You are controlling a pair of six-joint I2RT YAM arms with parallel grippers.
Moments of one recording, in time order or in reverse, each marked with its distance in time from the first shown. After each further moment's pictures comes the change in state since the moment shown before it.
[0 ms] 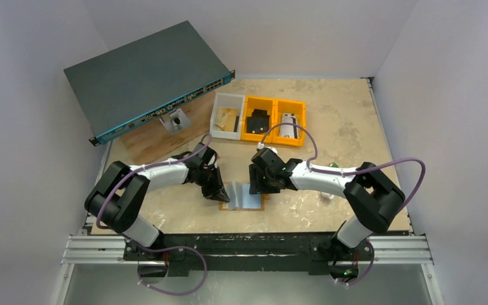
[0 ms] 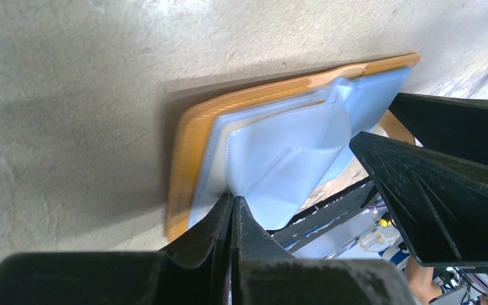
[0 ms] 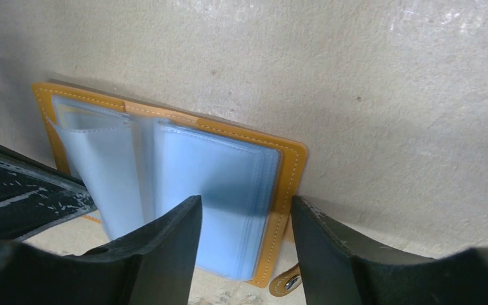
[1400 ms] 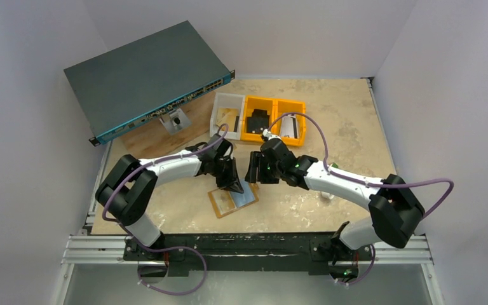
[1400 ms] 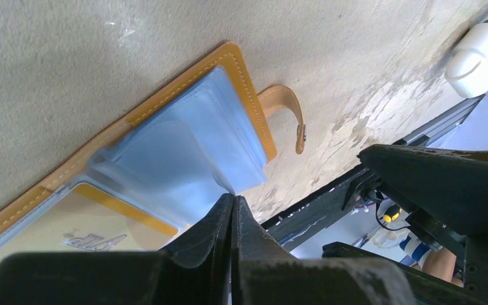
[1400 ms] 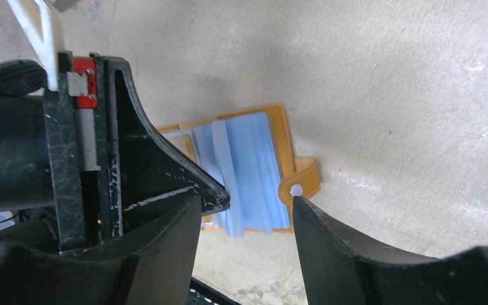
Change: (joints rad) left arm -0.109 0.084 0.192 -0.013 -0.026 0.000; right arm -0.043 -0.167 0.010 0.069 -0.058 0.007
